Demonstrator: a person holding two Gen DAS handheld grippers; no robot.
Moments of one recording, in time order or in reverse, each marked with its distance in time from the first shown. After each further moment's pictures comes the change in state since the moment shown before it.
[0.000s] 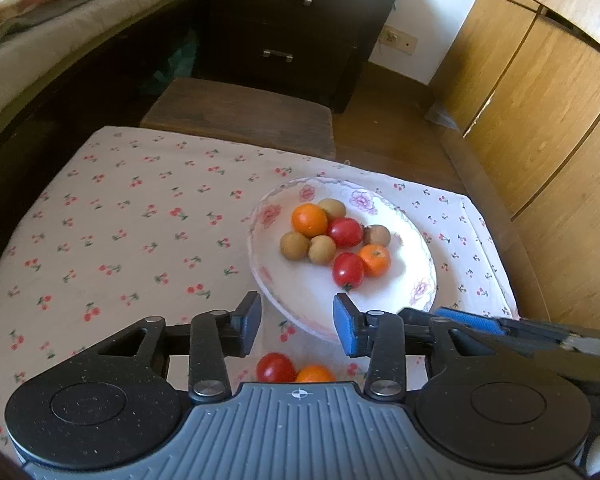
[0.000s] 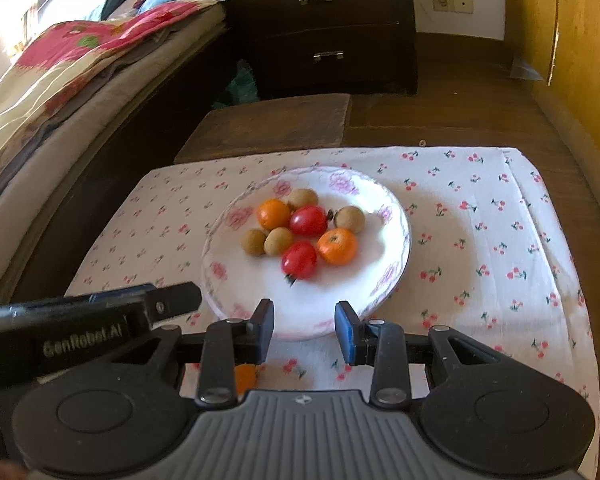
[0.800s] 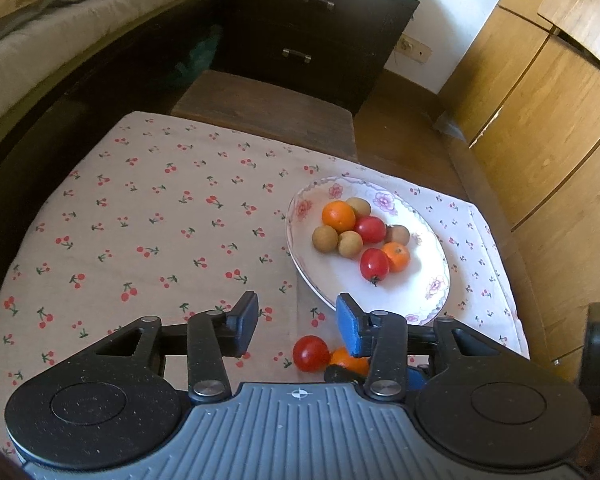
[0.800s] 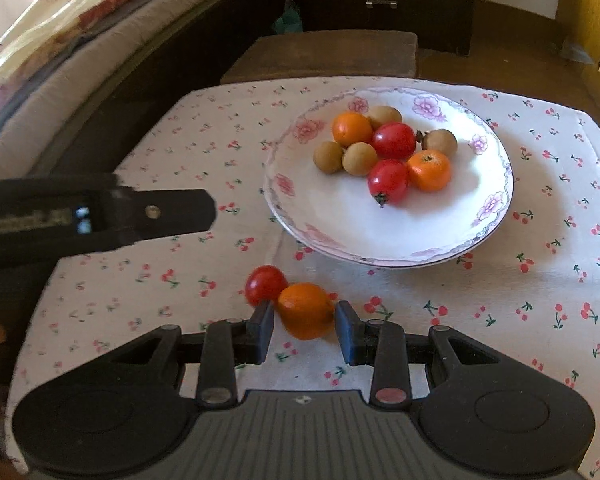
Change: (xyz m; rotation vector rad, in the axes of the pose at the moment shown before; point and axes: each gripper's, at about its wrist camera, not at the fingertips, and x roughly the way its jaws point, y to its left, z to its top) left arm -0.015 0.030 -0.005 -0.055 0.007 -0.016; right arm 0.047 0.044 -0.029 -0.087 0.141 0.056
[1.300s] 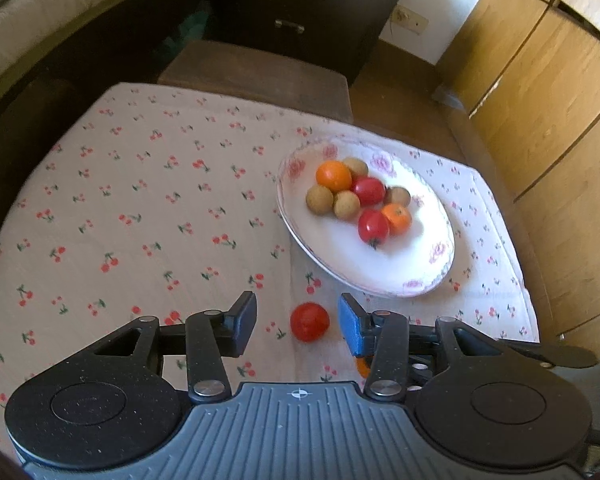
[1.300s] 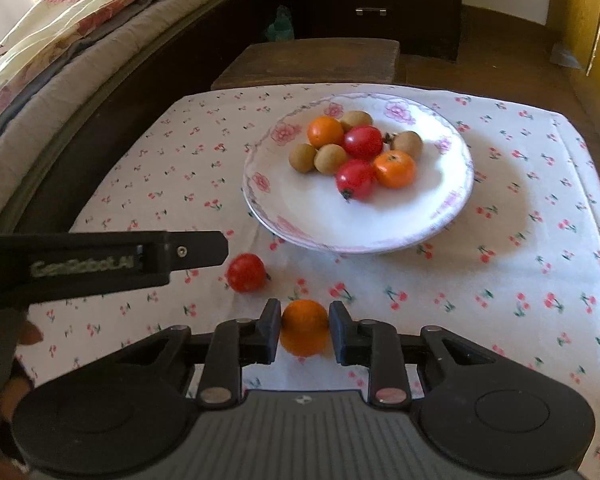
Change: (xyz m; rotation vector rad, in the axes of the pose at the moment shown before) left arm 0.019 -0.008 -0.015 0.029 0.082 -0.003; right arm -0.026 -0.017 -0.011 -0.009 -0.014 -0.020
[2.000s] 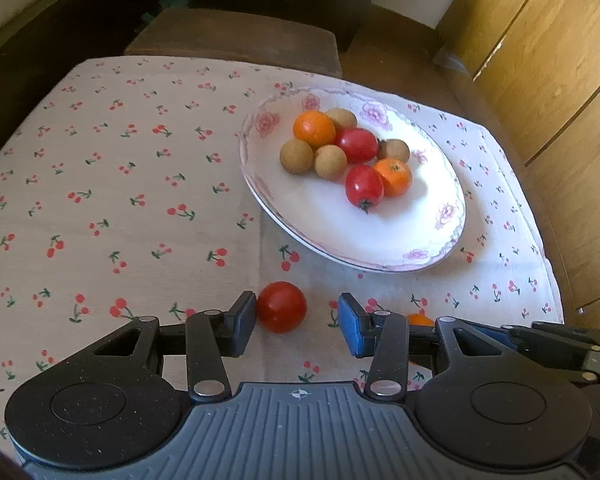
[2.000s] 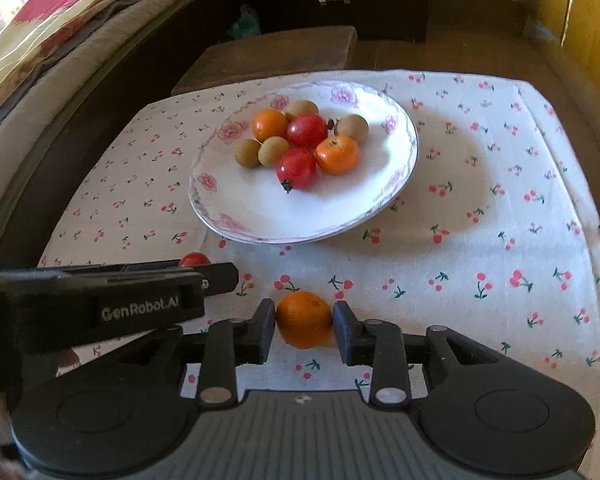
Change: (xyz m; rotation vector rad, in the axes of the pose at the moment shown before) left arm 0.043 -0.024 -0.008 0.053 0.075 0.038; right arm 0.005 -0.035 -0.001 0.086 0.023 -0.017
